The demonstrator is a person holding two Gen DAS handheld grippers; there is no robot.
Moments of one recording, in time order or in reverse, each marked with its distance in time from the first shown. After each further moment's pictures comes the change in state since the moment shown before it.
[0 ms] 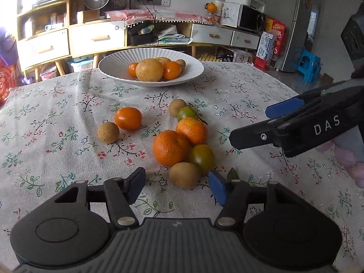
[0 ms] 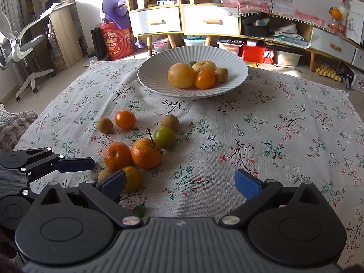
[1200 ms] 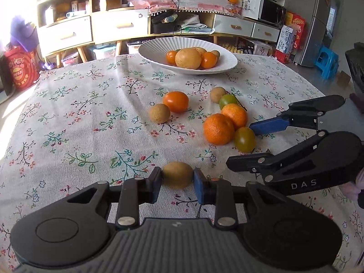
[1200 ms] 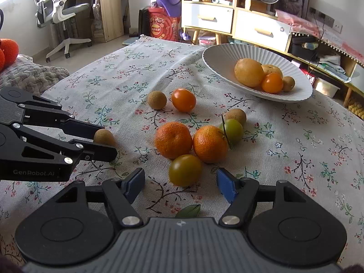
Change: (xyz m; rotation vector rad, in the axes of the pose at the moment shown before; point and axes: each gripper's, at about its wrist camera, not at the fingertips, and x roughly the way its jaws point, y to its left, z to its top) left arm -0.026 0.034 -0.007 -0.035 0.073 0.091; right arm 0.019 0.053 -0.016 -0.250 -0.003 0.091
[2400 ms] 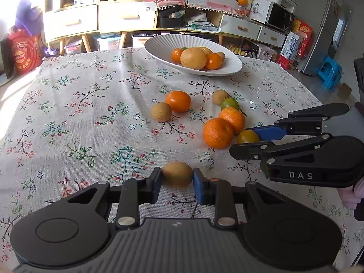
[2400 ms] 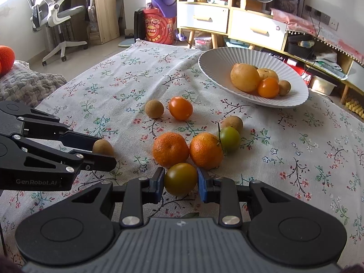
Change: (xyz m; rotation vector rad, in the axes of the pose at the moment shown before) left arm -0.003 0.005 0.007 -0.093 0.031 -0.029; right arm -0.005 -0.002 0.013 0.035 0.011 -0.006
